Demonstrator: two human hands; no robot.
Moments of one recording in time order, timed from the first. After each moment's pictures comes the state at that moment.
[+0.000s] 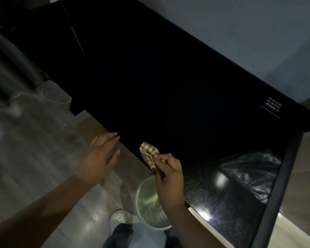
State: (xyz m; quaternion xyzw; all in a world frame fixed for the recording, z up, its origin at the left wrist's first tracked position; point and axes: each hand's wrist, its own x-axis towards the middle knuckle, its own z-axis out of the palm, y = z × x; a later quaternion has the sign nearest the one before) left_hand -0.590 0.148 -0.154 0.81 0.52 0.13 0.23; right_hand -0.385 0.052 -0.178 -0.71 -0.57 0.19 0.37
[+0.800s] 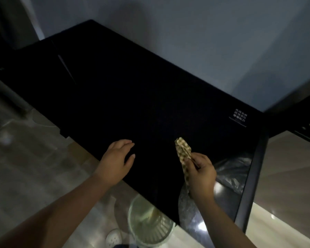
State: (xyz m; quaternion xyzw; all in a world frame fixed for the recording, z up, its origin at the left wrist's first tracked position) left_hand -0.494 0.172 -0.104 0.83 0.49 0.14 0.25; right_hand -0.264 0.064 -0.100 -0.77 -0.38 0.19 0.47
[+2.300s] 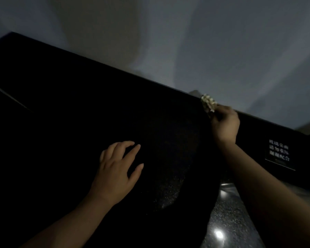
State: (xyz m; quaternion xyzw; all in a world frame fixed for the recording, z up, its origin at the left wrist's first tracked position) left_hand -0.371 0.430 -0.174 0.90 0.39 0.10 0.16; right_hand -0.046 0.393 -0.173 -0.87 -0.36 -0.03 0.33
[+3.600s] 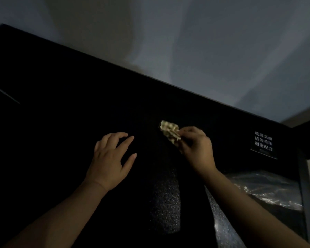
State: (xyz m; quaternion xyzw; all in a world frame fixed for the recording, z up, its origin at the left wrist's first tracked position) left_hand -0.370 0.430 -0.175 0.90 0.39 0.10 0.15; right_hand -0.138 0.331 -0.166 -0.80 -0.48 0.12 0.34
